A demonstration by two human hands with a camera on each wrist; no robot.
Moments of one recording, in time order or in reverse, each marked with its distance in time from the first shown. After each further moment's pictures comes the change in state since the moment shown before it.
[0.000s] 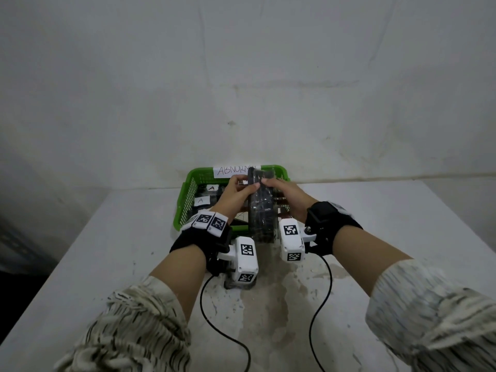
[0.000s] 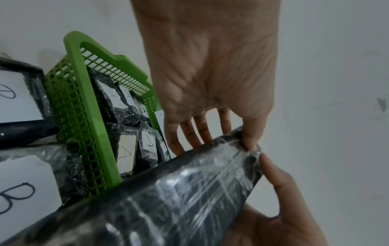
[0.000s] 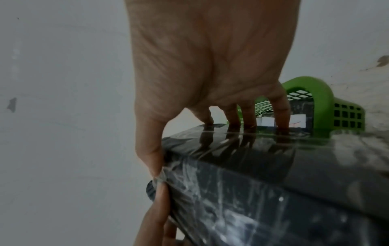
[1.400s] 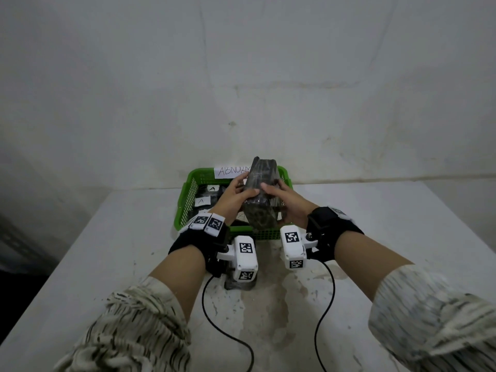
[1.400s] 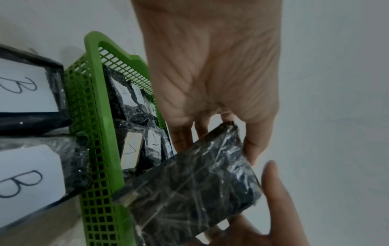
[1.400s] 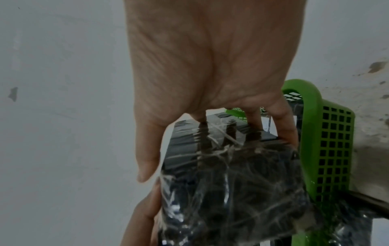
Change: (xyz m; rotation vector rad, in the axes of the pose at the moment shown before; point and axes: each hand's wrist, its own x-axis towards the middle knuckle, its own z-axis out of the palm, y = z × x) left_hand 0.001 -0.005 -0.004 -0.141 -0.050 -0.015; right_hand 0.006 0.013 -0.003 -0.015 -0.080 0.009
